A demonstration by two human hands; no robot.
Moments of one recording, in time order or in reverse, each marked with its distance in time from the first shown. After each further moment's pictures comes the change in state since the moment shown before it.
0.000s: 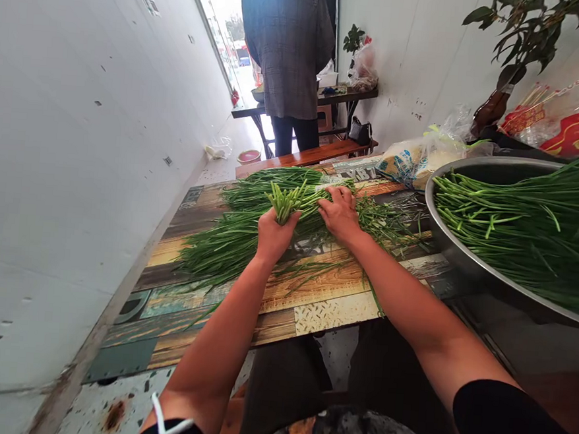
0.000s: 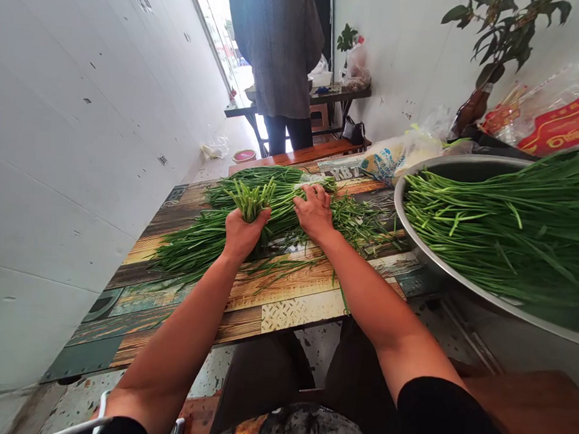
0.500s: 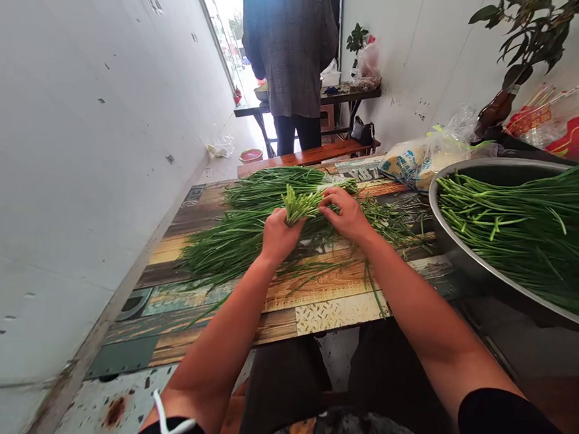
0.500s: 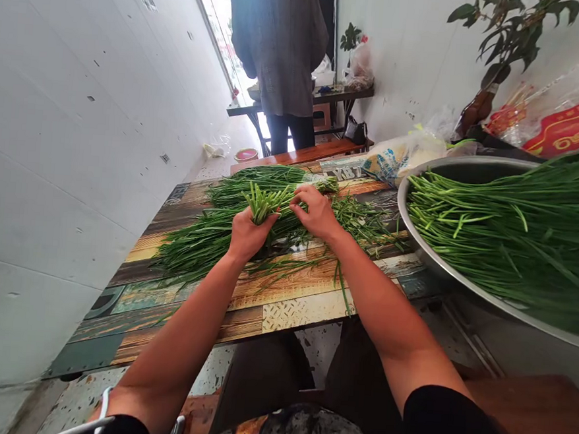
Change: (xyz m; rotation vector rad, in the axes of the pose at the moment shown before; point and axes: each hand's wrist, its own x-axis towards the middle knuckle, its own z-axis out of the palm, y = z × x) left_hand -0.002 -0.003 0.002 0.120 -0.067 0.107; right_hand 0.003 0.002 -0.023 0.545 0.053 -0.118
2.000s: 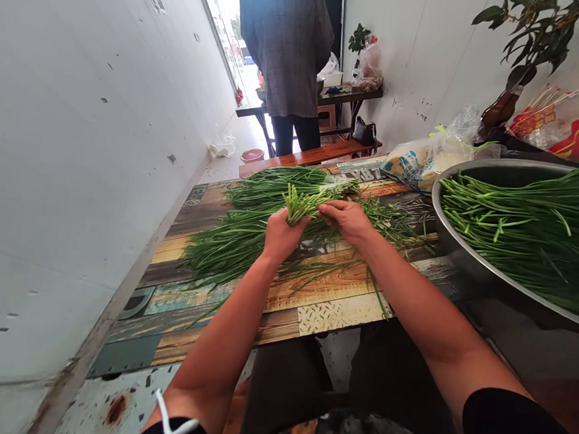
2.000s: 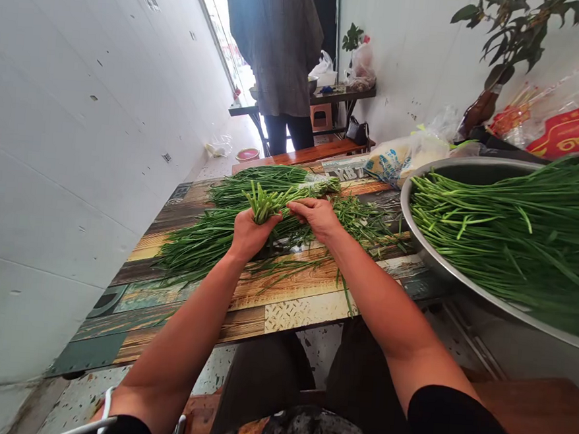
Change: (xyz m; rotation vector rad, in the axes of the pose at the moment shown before) left_hand 0.002 -0.004 0.002 -0.057 -0.026 -0.032; right_hand 0.000 -0.015 0.019 0.899 0.064 0.635
